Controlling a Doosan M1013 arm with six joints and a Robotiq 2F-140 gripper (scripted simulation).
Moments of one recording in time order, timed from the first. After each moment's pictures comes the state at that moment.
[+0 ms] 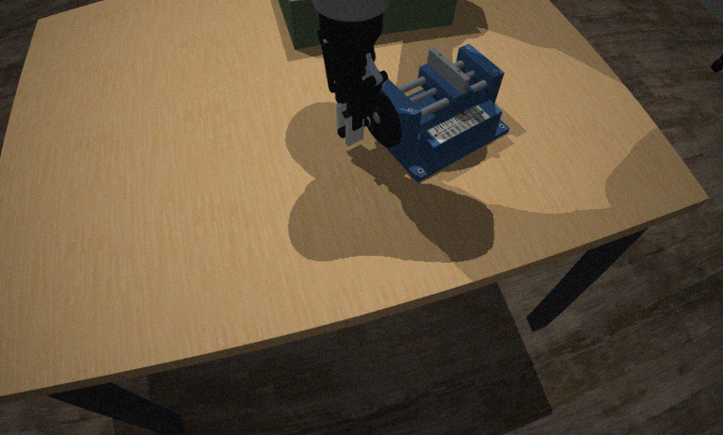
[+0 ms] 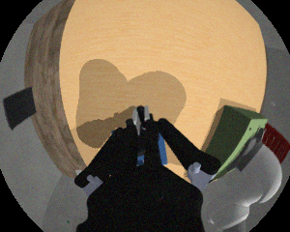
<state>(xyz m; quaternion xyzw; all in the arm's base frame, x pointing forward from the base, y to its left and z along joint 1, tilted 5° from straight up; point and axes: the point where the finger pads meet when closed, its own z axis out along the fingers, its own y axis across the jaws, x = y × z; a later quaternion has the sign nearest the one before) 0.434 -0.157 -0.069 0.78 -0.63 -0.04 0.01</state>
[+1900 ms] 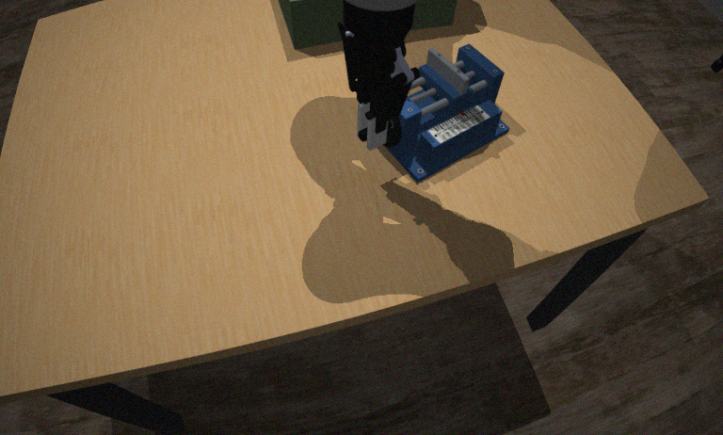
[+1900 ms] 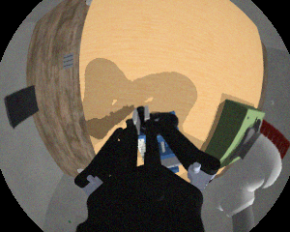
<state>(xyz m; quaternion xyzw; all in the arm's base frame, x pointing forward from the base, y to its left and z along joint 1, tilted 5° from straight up) 0.490 -0.147 -0.028 0.78 -0.63 -0.04 0.01</state>
